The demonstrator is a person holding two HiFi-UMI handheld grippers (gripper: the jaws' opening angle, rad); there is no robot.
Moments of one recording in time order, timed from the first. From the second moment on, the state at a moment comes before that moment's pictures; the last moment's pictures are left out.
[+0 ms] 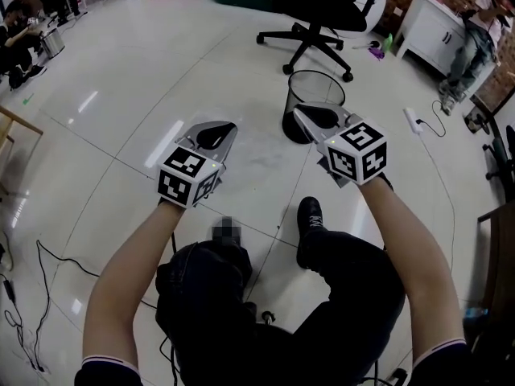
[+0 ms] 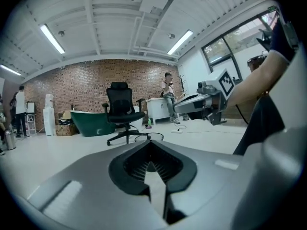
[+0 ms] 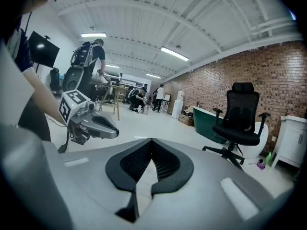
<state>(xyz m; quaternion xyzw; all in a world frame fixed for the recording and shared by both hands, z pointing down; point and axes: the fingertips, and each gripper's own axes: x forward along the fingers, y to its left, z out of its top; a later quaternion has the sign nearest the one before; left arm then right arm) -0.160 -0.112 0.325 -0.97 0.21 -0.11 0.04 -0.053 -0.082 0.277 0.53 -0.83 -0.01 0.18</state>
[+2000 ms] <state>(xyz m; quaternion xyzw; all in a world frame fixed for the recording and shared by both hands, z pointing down) -0.139 -0.188 0.658 -0.89 0.27 -0.32 -0.19 0.057 -0.204 0.711 0.36 -0.80 0.20 0.44</state>
